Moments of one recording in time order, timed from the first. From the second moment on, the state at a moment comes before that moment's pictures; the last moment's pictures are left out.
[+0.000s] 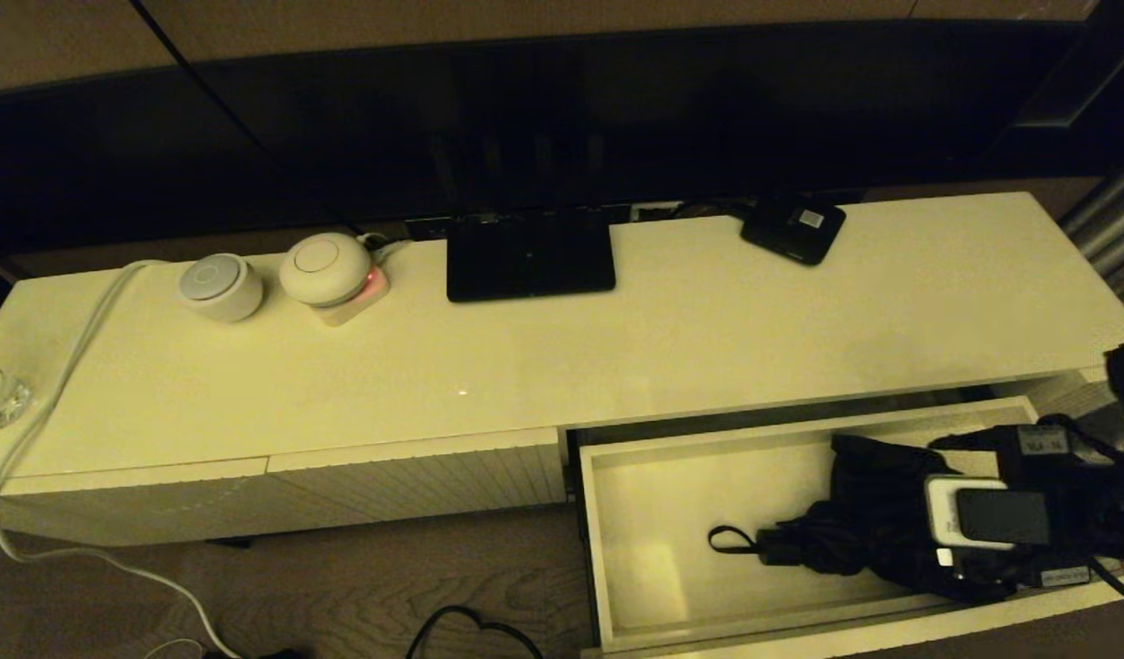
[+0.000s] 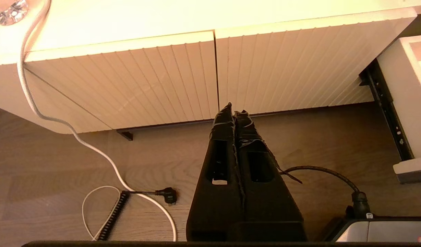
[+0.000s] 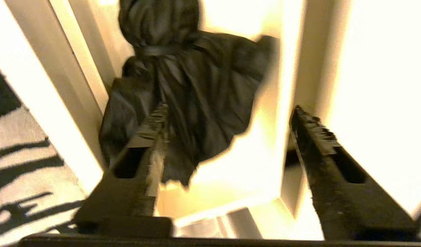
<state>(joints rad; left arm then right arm) 0.00 0.00 0.00 0.00 0.00 0.02 0.15 1.35 -0.69 0.04 -0.02 -1.39</state>
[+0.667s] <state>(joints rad) 0.00 0.00 0.00 0.00 0.00 0.02 0.37 0.90 -0.48 0.23 -0.01 -0.96</state>
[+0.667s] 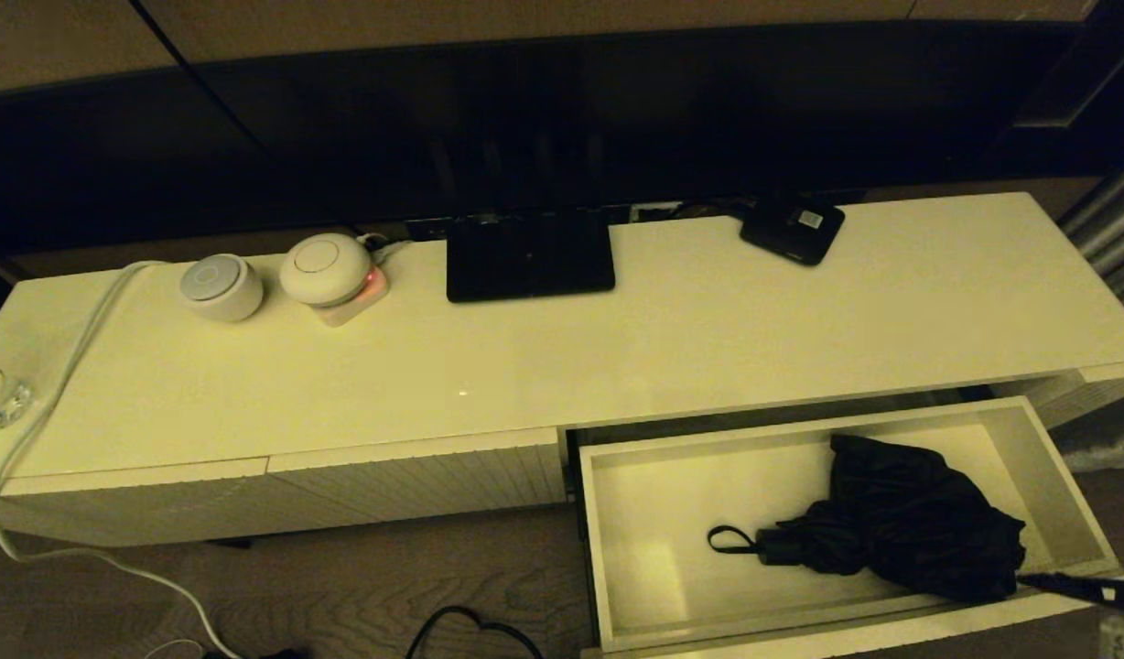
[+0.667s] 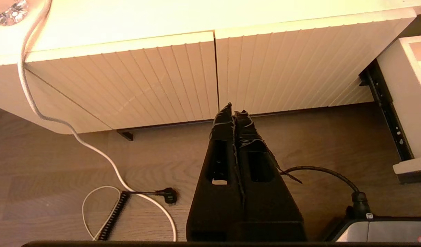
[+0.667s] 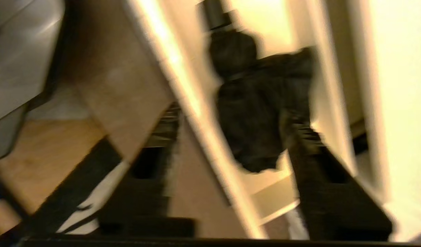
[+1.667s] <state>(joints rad) 0.00 0.00 0.00 0.00 0.00 0.02 0.37 1.24 -0.24 0.16 0.07 -0.98</state>
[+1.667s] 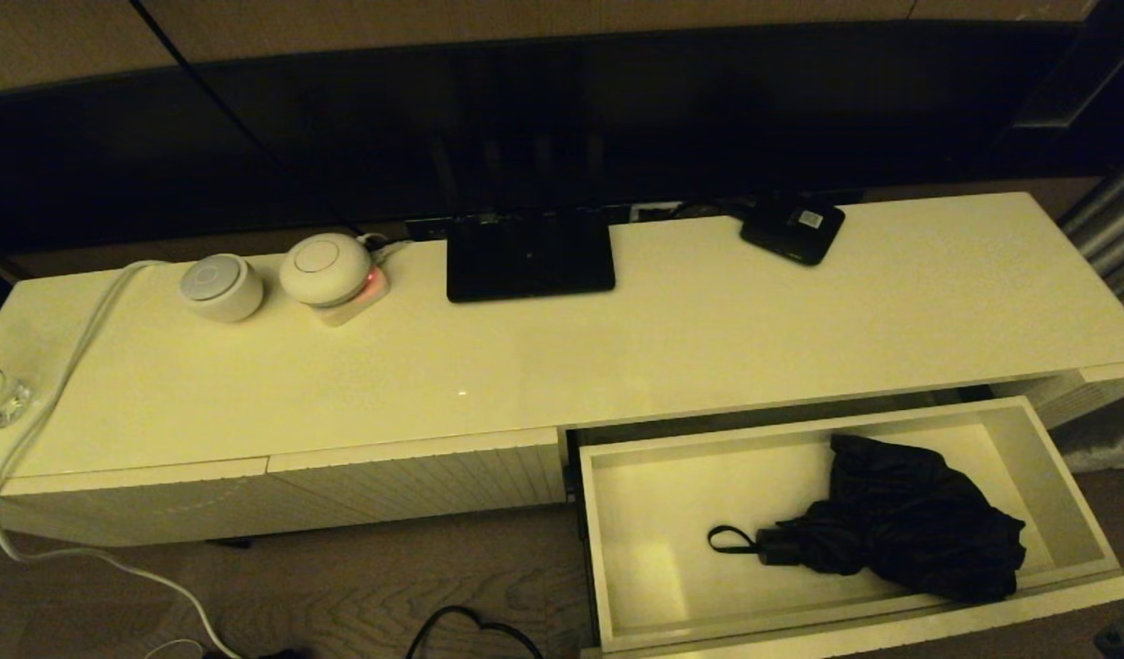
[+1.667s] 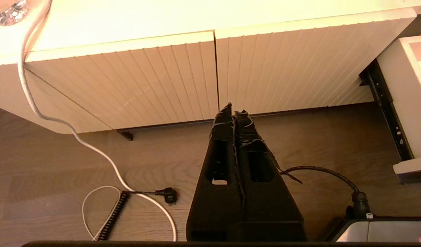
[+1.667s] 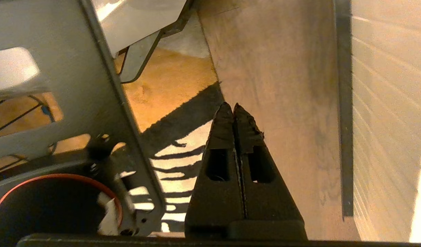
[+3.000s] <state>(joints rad) 0.00 0.00 0.00 0.00 0.00 0.02 0.37 1.63 -0.27 -0.55 0.01 -1.01</state>
